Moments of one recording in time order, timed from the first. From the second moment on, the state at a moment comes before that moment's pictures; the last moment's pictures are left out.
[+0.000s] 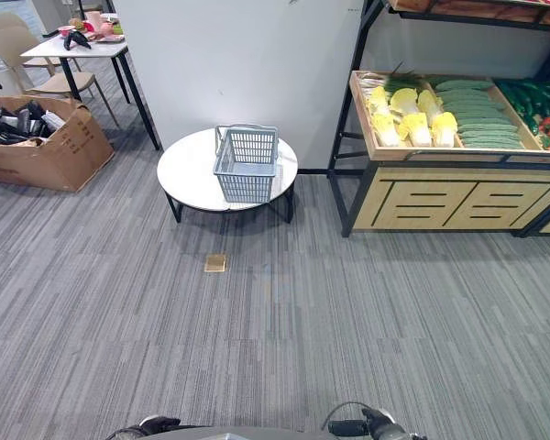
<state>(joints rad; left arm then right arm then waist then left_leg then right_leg) -0.06 0.22 -0.28 1.29 0.10 0.05 -0.03 -0.05 -0.25 0.24 1.30 -0.02 0.05 0.00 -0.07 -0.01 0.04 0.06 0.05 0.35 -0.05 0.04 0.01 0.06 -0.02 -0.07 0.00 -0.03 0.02</state>
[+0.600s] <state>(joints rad) -0.09 0.21 -0.26 1.27 0.08 0.05 -0.03 0.01 -0.25 0.24 1.35 -0.03 0.07 0.01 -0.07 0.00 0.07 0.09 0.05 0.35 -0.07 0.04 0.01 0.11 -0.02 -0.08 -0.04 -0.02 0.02</state>
